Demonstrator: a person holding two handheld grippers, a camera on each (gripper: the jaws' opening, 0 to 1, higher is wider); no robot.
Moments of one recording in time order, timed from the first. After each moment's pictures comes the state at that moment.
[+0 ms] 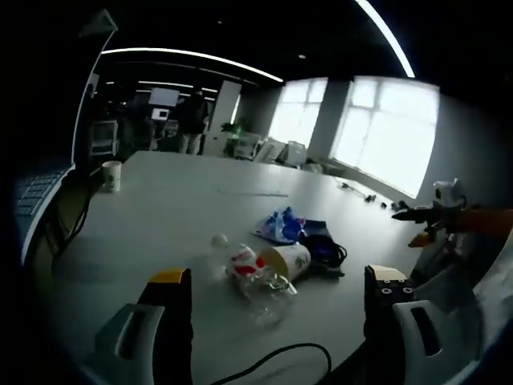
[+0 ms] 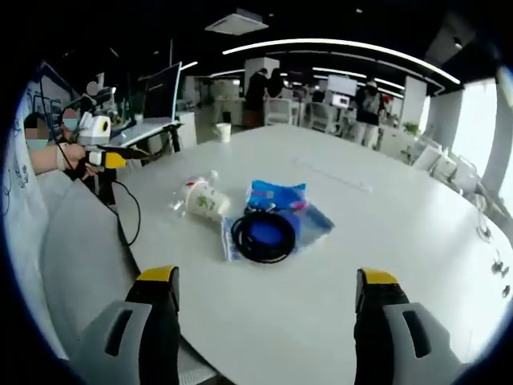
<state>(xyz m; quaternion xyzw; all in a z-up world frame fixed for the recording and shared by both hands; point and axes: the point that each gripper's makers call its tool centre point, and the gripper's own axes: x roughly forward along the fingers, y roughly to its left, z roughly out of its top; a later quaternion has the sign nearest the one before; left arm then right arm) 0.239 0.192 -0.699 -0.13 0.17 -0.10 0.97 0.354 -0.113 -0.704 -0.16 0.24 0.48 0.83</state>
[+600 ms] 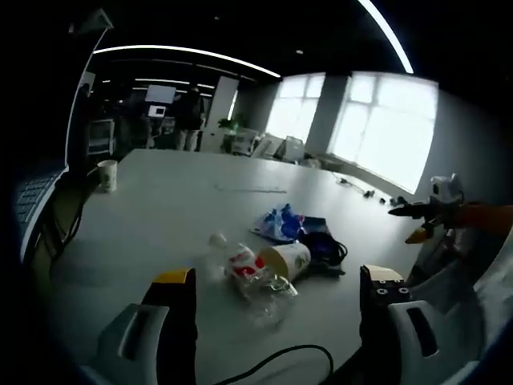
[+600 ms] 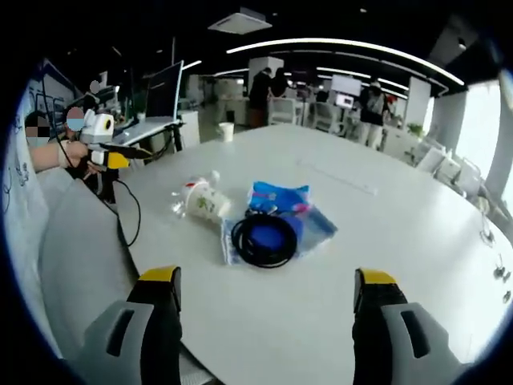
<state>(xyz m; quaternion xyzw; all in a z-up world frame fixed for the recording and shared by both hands) 0.248 0.191 -0.700 -0.13 0.19 -0.11 0.97 0.363 -0.104 -0.705 -0.17 0.24 0.49 0.82</state>
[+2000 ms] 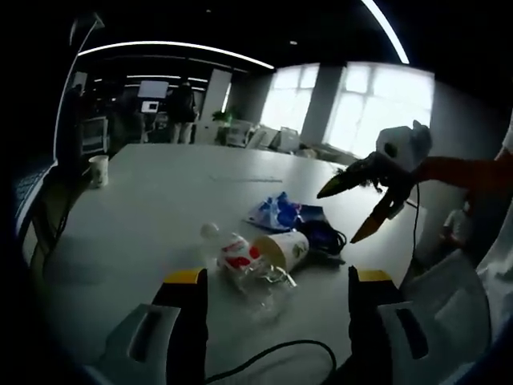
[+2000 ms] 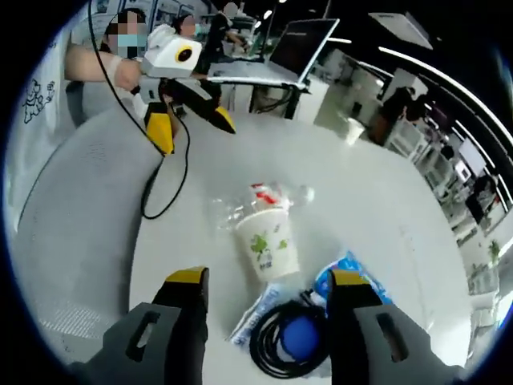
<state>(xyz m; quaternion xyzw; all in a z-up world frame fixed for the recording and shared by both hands) 0.252 0.182 -0.719 -0.12 0.21 -0.12 0.96 0.347 0.075 -0.734 -0.40 0.17 0.69 0.57</state>
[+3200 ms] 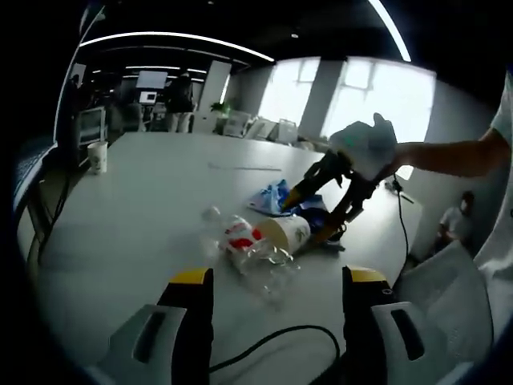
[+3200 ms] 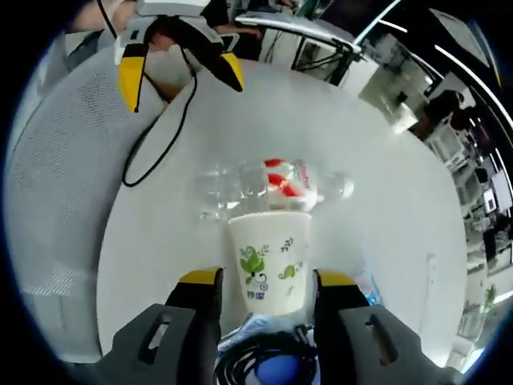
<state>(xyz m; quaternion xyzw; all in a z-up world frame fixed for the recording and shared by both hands) 0.241 0.189 -0.739 -0.13 0.23 -0.13 0.96 0.354 0.117 -0.796 -0.51 0.19 0.69 0.47</state>
